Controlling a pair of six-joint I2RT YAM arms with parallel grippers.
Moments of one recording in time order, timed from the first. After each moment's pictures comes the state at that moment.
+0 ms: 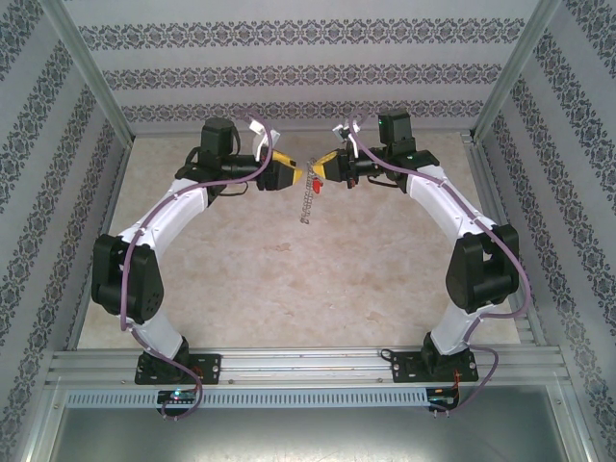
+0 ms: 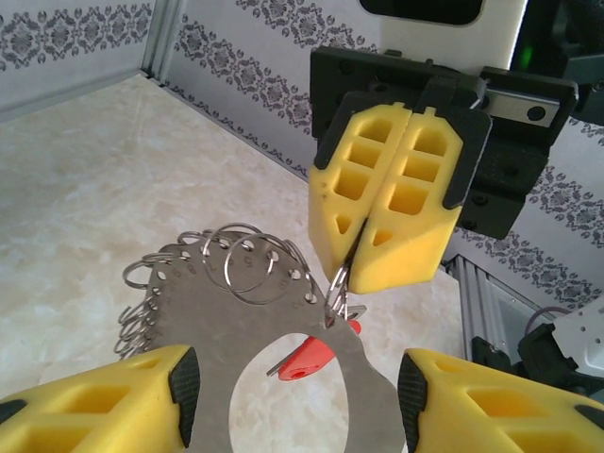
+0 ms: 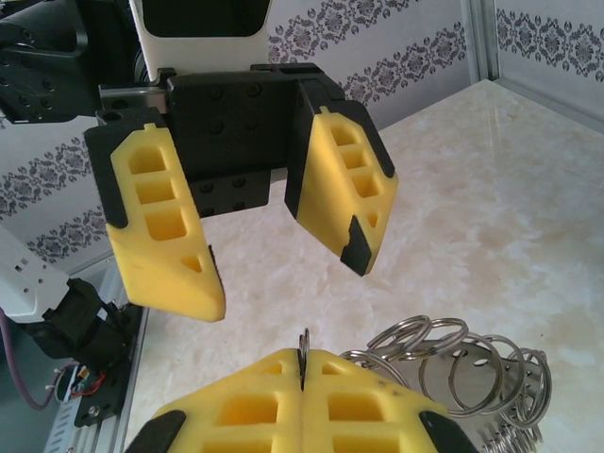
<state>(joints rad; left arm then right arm) -0.27 1.69 1.40 -0.16 1.00 -0.08 0.27 1.74 1.50 -0.33 -1.15 -0.12</state>
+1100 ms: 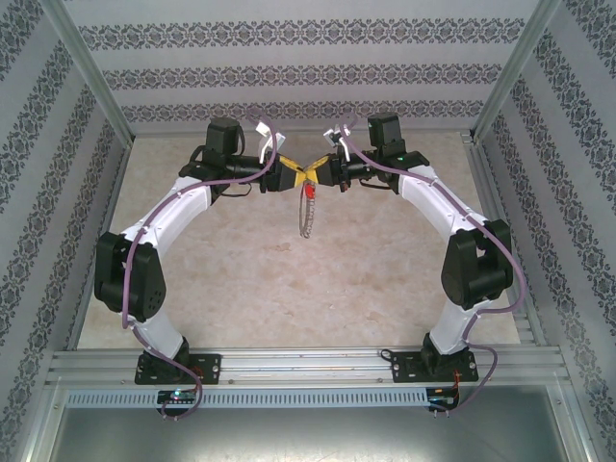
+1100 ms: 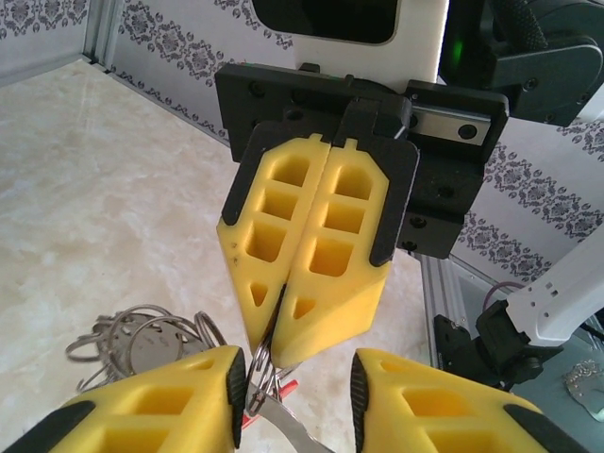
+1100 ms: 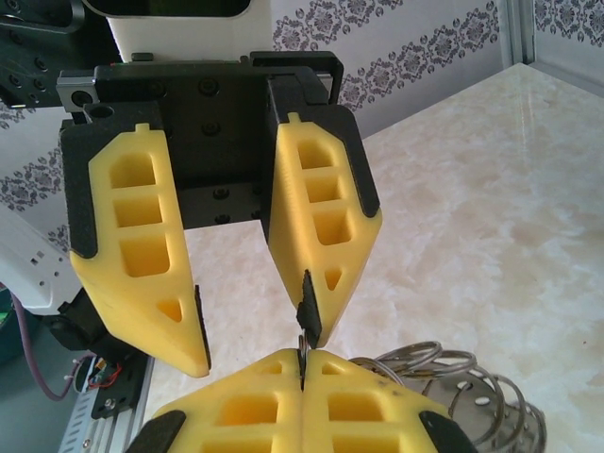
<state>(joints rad) -0.29 1.71 1.43 -0.21 1.09 -0.04 0.31 1.78 1.51 -0.33 -1.16 -0.12</state>
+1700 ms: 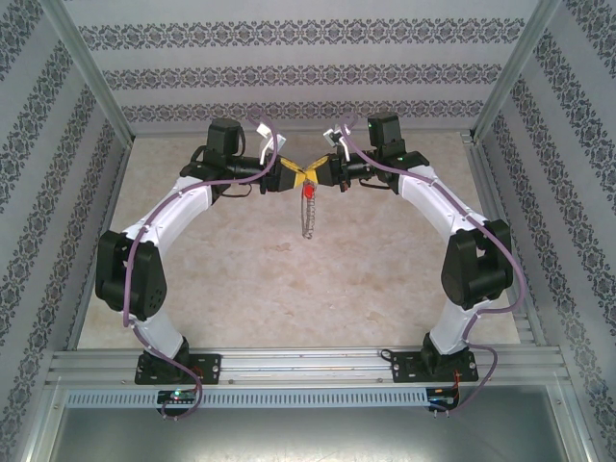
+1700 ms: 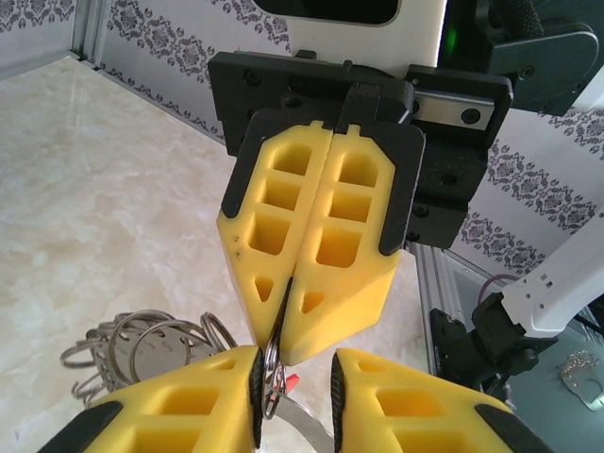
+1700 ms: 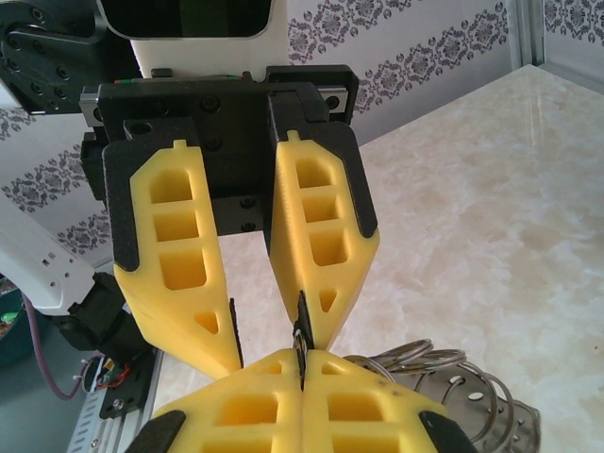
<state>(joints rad) -0.29 1.72 1.43 -0.21 1.11 -0.03 0.31 1.78 1.51 -0.32 -1.18 -0.11</state>
